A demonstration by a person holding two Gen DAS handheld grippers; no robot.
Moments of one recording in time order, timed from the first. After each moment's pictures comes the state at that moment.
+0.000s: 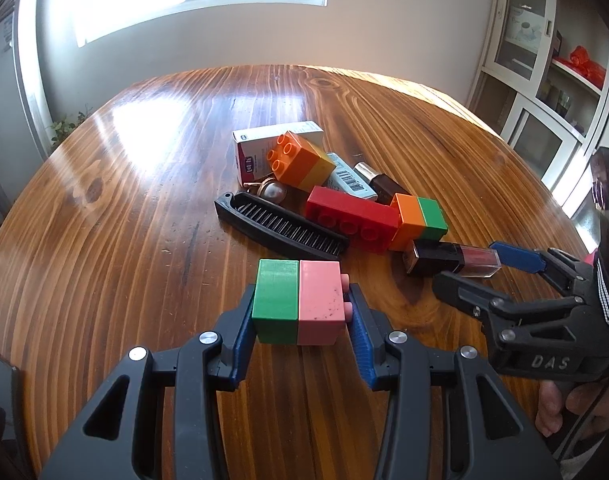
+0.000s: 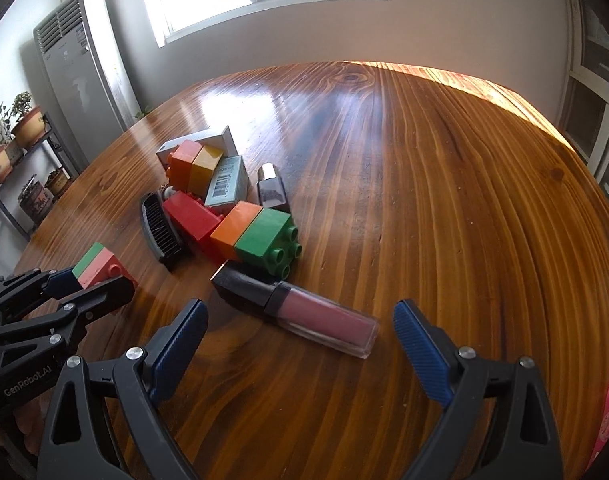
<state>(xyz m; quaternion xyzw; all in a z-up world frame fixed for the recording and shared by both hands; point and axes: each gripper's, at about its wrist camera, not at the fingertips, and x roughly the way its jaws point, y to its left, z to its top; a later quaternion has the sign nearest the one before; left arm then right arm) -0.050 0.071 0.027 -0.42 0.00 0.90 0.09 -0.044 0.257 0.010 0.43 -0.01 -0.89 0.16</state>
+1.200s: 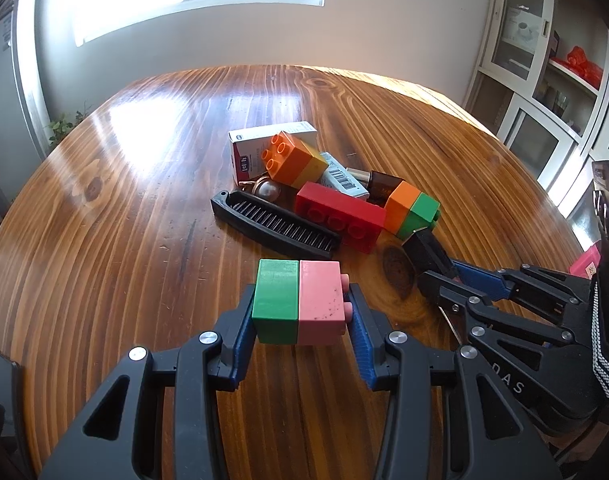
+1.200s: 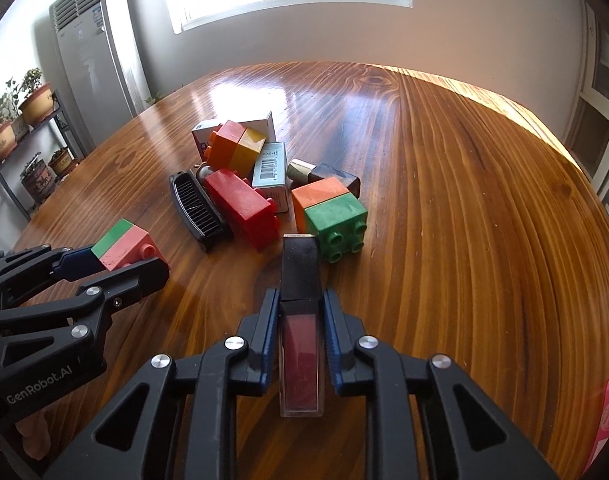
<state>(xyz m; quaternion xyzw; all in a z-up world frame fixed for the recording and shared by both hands) -0.043 0.077 0.029 -0.42 0.00 0.90 0.09 -0.023 0.230 0.016 0.42 0.02 -0.89 0.15</state>
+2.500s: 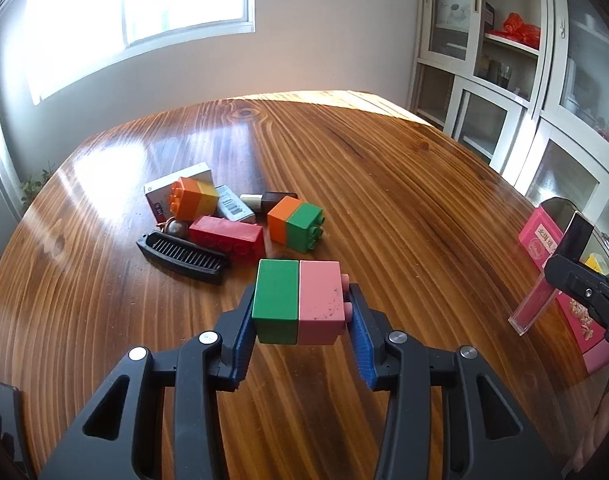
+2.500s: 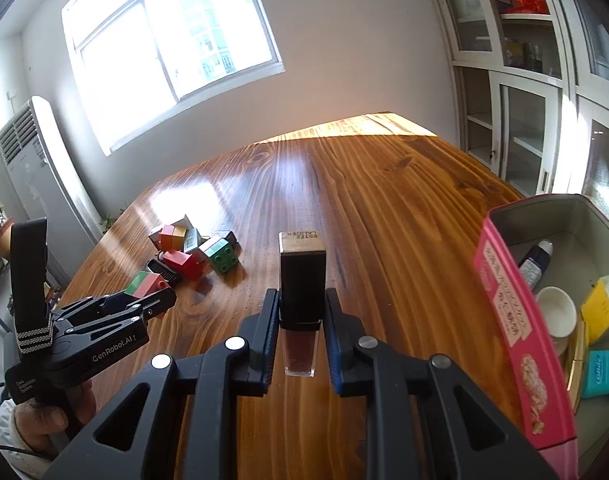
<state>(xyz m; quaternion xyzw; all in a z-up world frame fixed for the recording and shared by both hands) -0.006 0.146 0.056 -0.37 0.06 0.91 0.18 0.111 0.350 0.075 0.31 -0.14 -0.94 0.01</state>
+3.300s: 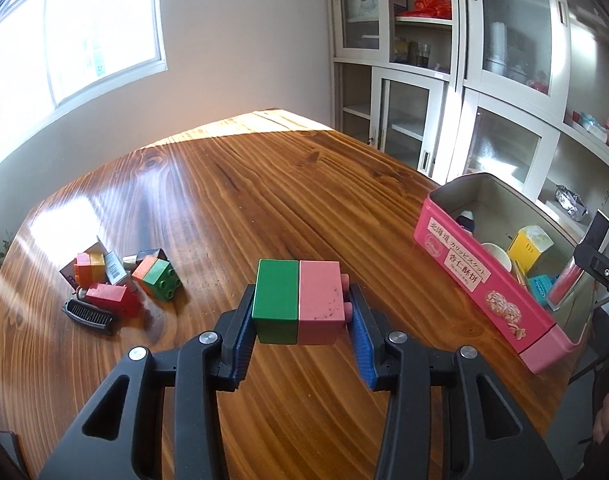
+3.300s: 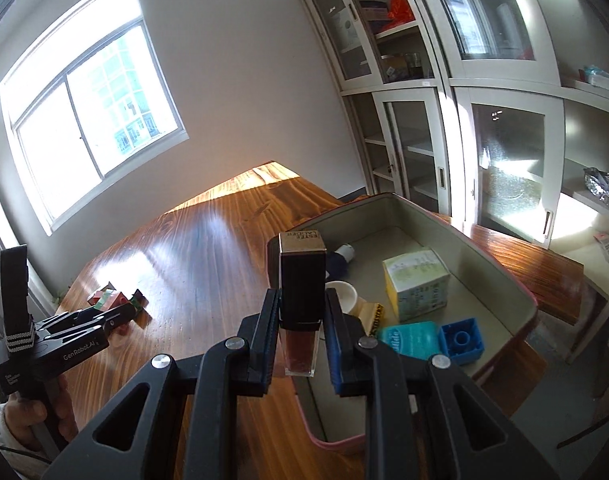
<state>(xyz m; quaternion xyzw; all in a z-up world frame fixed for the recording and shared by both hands) 0.045 0.260 0.086 -0.33 0.13 0.90 0.27 0.230 0.475 0.091 0.24 -0.20 -0.94 -0.14</state>
